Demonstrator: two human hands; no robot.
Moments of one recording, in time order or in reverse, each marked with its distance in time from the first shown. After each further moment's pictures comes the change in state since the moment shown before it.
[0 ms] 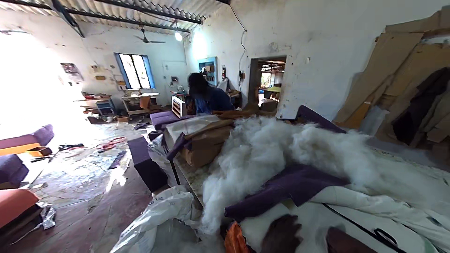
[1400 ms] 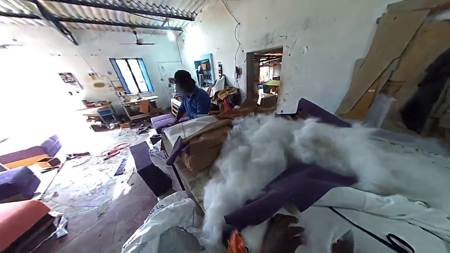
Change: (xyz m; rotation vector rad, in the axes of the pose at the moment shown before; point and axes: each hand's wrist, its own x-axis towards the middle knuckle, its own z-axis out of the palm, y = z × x) left_hand 0.023 -0.013 -0.032 -0.113 -0.017 -0.038; right_hand 0.013 0.018 0.050 0.861 0.148 -0.107
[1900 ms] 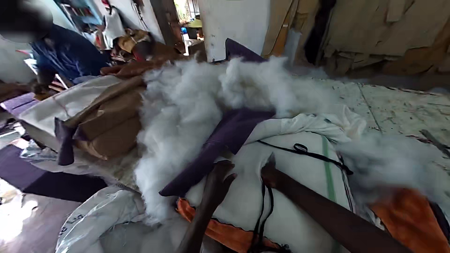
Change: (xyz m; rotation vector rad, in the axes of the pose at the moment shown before) left_hand 0.005 -0.005 -0.019 -0.093 0.036 0.011; right_hand -0.014 -0.023 0.010 -0.377 -0.085 0.001
